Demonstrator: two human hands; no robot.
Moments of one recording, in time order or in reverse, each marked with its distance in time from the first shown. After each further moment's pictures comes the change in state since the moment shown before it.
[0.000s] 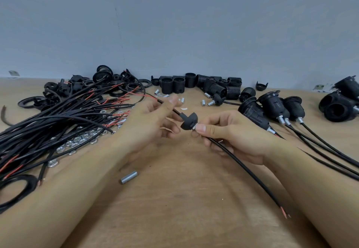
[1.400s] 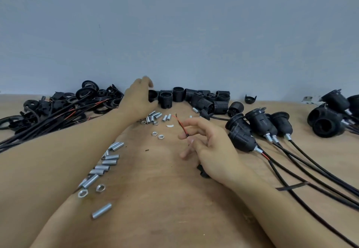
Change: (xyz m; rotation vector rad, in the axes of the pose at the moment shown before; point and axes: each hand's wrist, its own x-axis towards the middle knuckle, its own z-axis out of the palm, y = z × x) left_hand 0.156 -0.011 -0.026 1.173 0.253 0.281; right_hand 0.016 0.013 0.011 -0.145 0.381 -0.209
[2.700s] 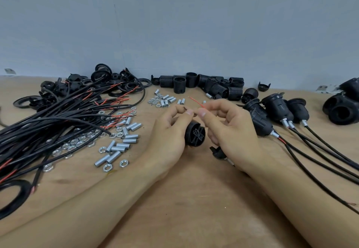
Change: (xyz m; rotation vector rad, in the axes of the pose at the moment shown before) left_hand -0.157 0.070 -0.019 -1.173 -0.145 -0.316; right_hand -0.006 -0.004 0.012 0.176 0.158 -0.122
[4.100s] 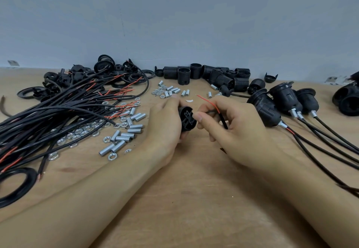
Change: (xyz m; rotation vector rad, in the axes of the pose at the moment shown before) left_hand 0.008 0.002 -0.002 -0.087 0.190 -0.091; right_hand -0.014 -0.012 -0.002 -0.439 -0.190 -0.286
